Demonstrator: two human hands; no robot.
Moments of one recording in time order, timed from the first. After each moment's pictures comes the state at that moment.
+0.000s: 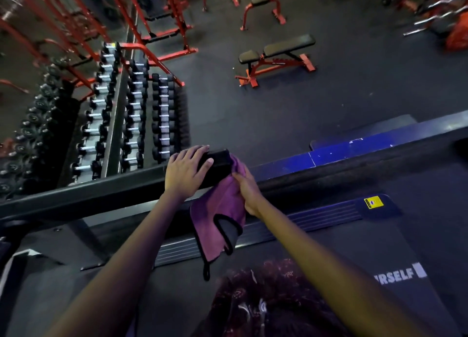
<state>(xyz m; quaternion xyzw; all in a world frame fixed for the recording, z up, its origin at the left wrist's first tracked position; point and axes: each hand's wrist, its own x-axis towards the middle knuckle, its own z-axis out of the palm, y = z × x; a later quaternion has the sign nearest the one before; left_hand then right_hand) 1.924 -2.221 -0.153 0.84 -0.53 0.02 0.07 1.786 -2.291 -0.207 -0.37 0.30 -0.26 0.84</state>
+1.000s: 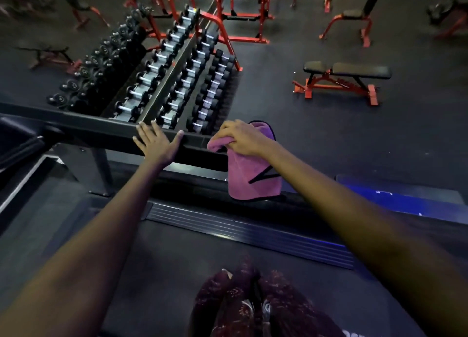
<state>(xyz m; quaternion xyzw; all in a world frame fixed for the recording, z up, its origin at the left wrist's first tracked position) 1.947 -2.174 -0.149 0.98 -0.09 -0.08 0.18 1.839 -2.377 -0.118 -0.97 -0.06 0.02 0.24</state>
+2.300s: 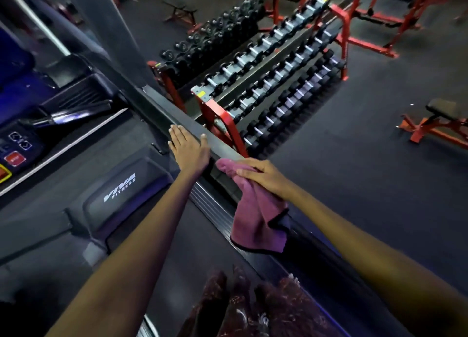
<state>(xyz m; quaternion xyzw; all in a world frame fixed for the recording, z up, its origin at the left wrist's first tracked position) 1.964 -2.224 -0.152 0.95 0.19 0.03 0.24 1.905 -2.416 -0.157 -0.79 -0.13 0.19 0.57</state>
